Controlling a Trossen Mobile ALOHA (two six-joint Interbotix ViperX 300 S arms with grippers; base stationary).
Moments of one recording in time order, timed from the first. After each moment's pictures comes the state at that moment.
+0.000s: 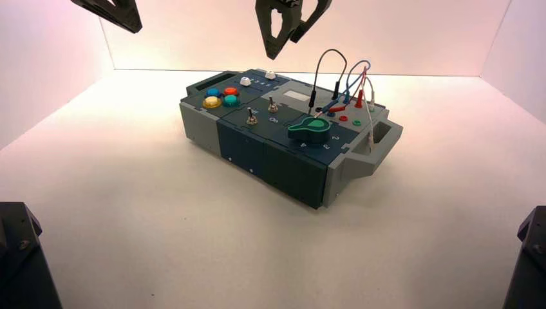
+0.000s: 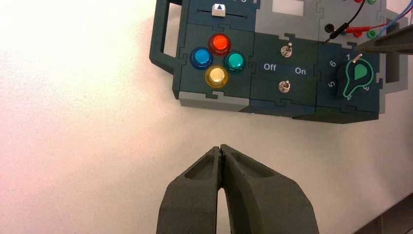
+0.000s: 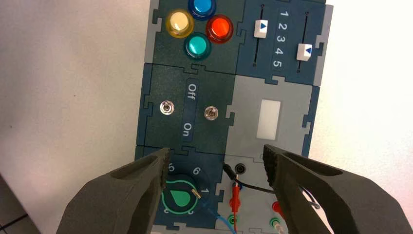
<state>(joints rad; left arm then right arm) -0.23 -0.53 0.85 -0.33 0.81 0.50 0.73 0.01 0.39 0.02 0.84 -0.30</state>
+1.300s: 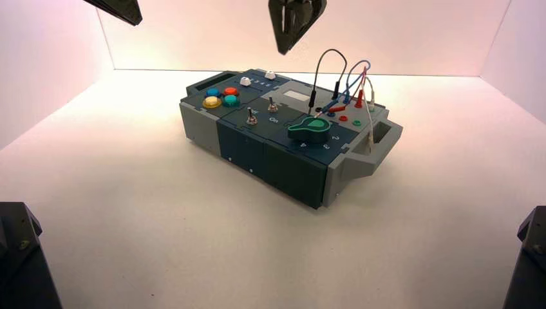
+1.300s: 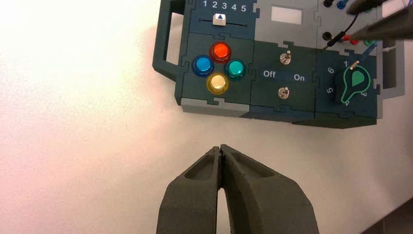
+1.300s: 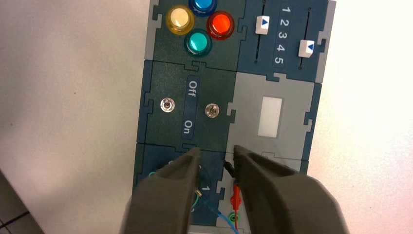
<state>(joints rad) -0.23 -0.54 0.83 -0.33 0.81 0.49 0.73 0.01 0.39 0.02 0.86 -0.30</state>
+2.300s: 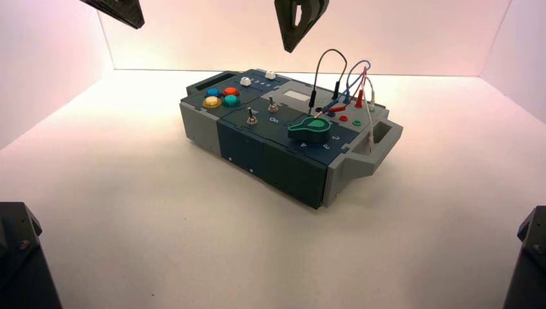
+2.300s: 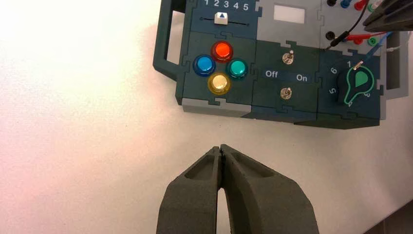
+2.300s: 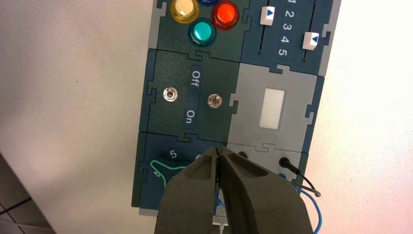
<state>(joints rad) -0.23 -0.51 0.83 -0.33 0.80 0.50 0.73 -0.01 0.39 0.01 0.89 -0.32</state>
